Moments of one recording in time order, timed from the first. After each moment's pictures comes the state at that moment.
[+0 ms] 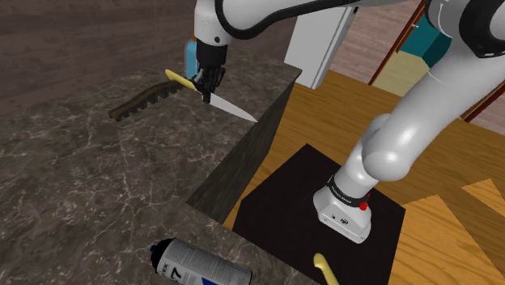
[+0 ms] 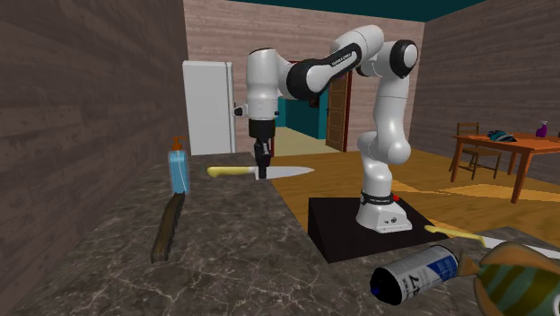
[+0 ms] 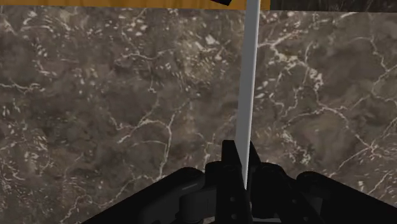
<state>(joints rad) 0.19 -0.10 0.29 -2.10 0.03 2.02 0.20</state>
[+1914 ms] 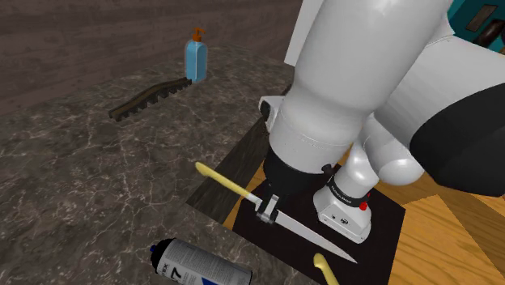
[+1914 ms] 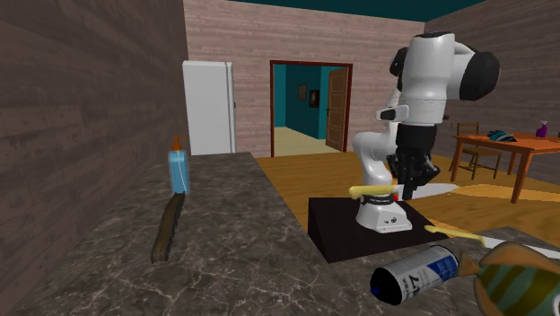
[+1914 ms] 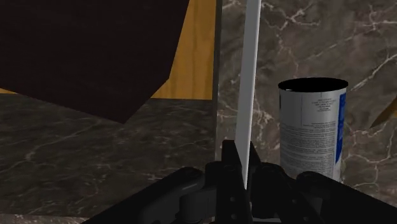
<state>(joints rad) 0.54 -0.56 0.67 -2.41 0.34 1.95 0.74</state>
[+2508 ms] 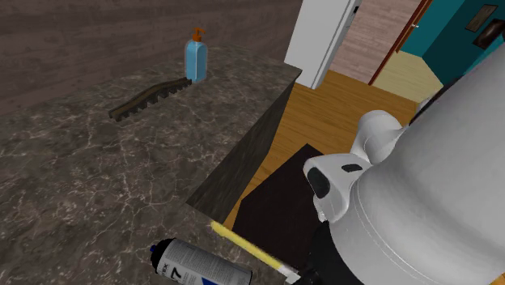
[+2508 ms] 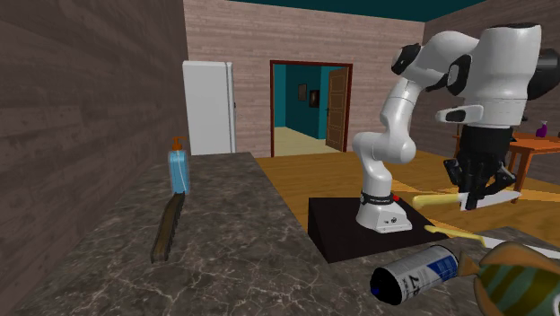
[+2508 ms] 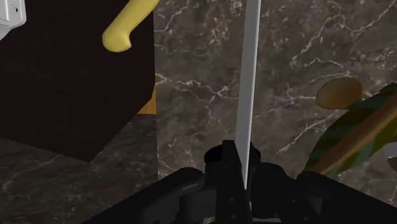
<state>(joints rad) 0.57 -0.50 0.88 -2.29 0.39 1.94 0.97</state>
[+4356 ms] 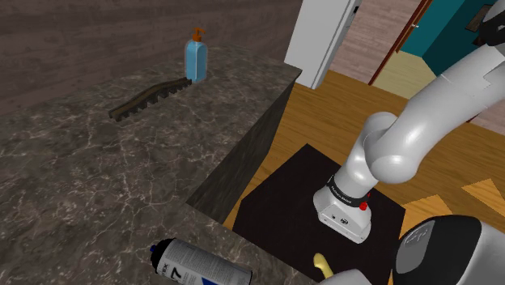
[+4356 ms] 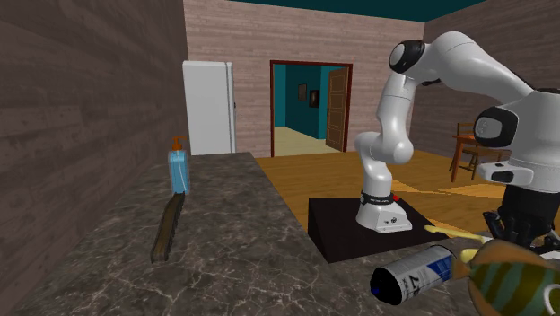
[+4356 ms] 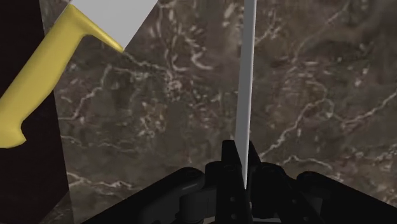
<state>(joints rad) 0.36 -0.24 1.36 -2.34 0.28 2.26 1.26</state>
